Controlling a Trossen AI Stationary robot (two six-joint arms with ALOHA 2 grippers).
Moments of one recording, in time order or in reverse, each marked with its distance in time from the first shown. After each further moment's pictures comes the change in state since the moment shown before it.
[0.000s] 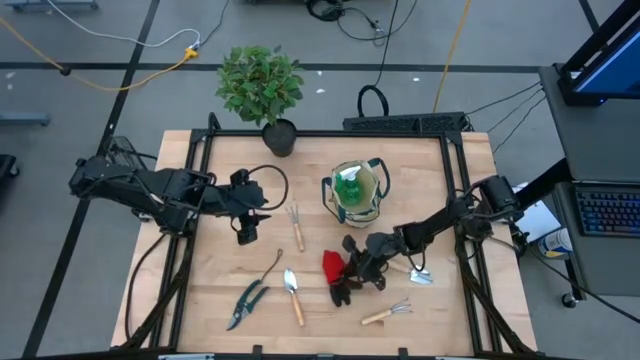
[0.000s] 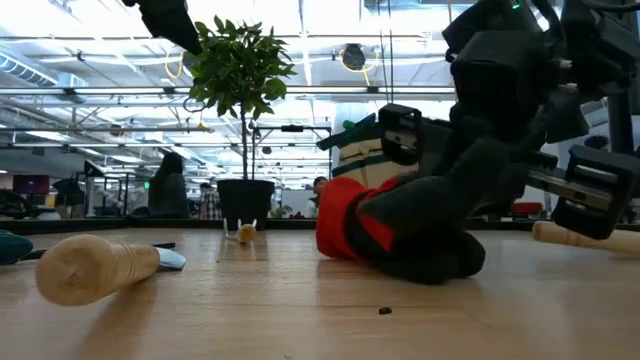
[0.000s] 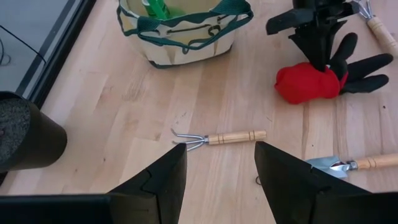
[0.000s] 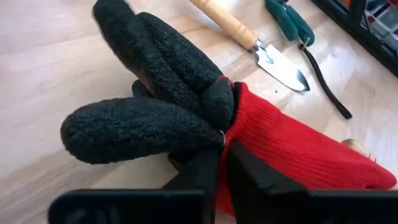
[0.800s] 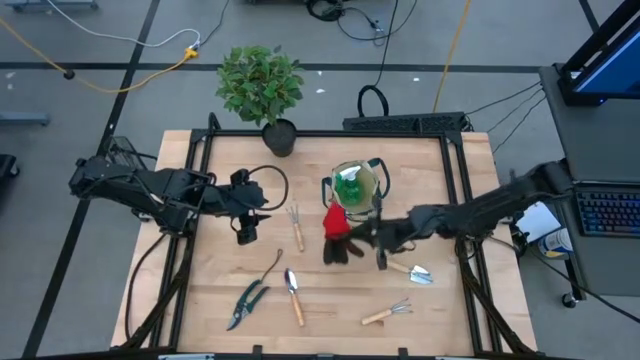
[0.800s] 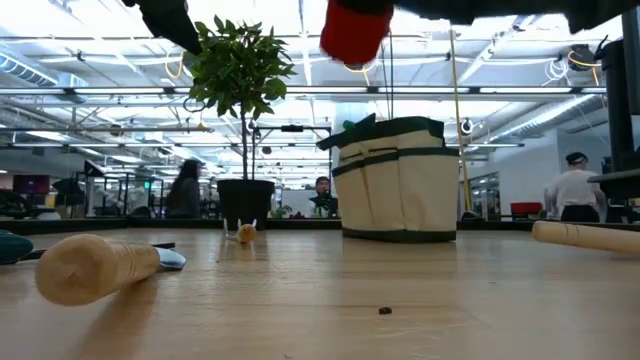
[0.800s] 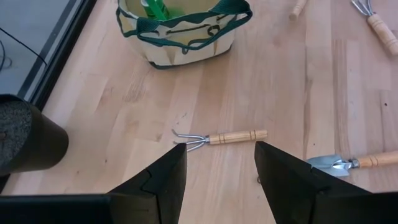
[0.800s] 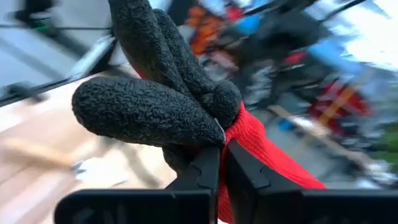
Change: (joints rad) left arm 0.000 0.000 0.000 0.000 0.000 0.017; right arm 0.000 -0.576 -0.003 -0.052 0.387 0.067
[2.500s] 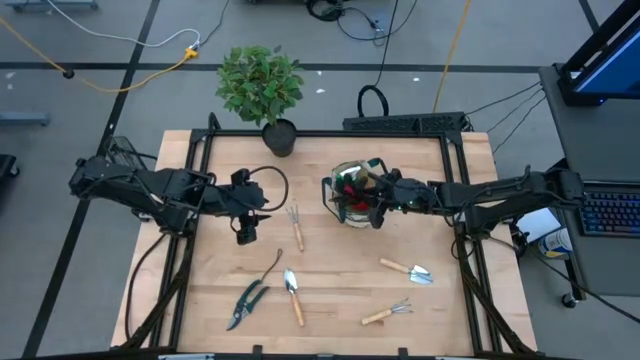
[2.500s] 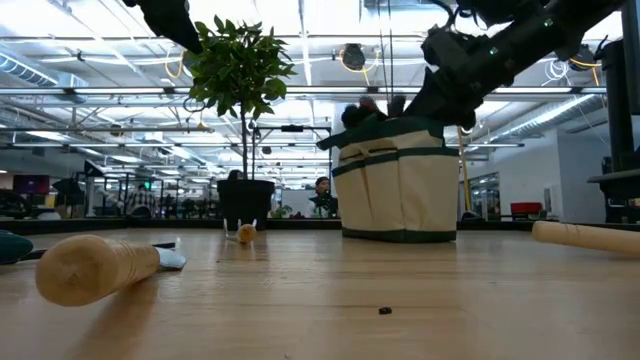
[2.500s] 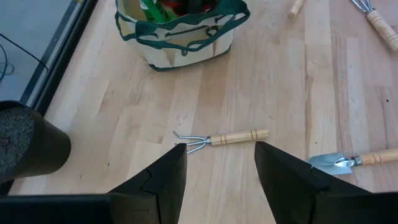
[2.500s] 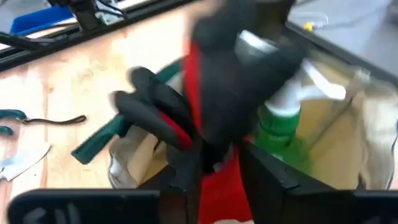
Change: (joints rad) left arm 0.000 0.000 0.000 0.003 0.000 0.027; right arm -0.306 -0.081 0.001 -0.573 0.081 0.855
